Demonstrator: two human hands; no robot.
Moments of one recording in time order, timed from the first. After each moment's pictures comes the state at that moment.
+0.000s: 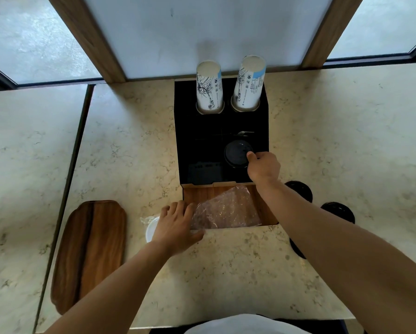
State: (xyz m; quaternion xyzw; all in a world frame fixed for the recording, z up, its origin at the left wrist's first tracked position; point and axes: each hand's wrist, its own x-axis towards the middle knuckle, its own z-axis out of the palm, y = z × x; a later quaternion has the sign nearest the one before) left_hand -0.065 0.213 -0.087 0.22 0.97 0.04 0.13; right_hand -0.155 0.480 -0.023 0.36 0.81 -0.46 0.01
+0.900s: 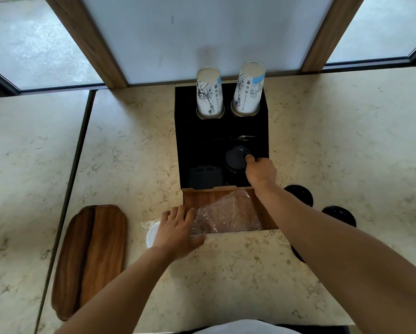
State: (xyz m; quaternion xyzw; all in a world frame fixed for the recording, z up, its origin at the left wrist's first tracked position) left_hand -0.065 0.215 -0.085 0.21 0.97 0.03 0.14; right_hand -0.159 0.476 -0.023 0.38 0.80 -0.46 0.05
